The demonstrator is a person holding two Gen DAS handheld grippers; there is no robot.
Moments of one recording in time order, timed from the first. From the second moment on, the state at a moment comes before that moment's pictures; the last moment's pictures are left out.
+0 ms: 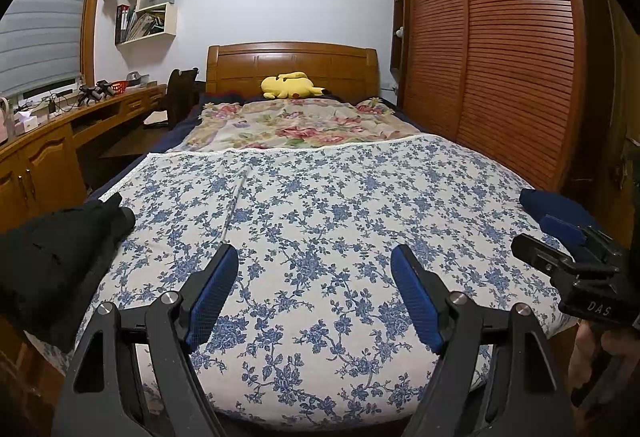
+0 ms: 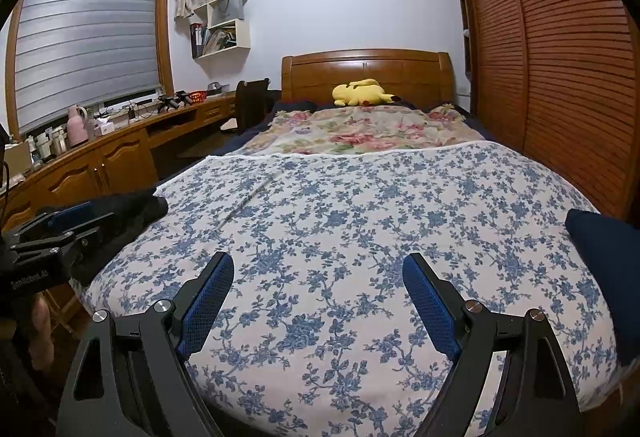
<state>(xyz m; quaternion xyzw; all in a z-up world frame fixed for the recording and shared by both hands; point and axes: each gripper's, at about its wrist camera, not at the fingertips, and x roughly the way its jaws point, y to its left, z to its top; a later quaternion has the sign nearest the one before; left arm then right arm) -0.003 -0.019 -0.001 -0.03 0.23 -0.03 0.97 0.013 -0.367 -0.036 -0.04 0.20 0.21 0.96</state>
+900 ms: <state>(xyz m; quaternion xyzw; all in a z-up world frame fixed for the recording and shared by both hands) -0.007 -0.019 0.002 -0.03 0.22 -0.03 0.98 0.015 -0.372 -0.035 -0.04 0.19 0.21 0.96</state>
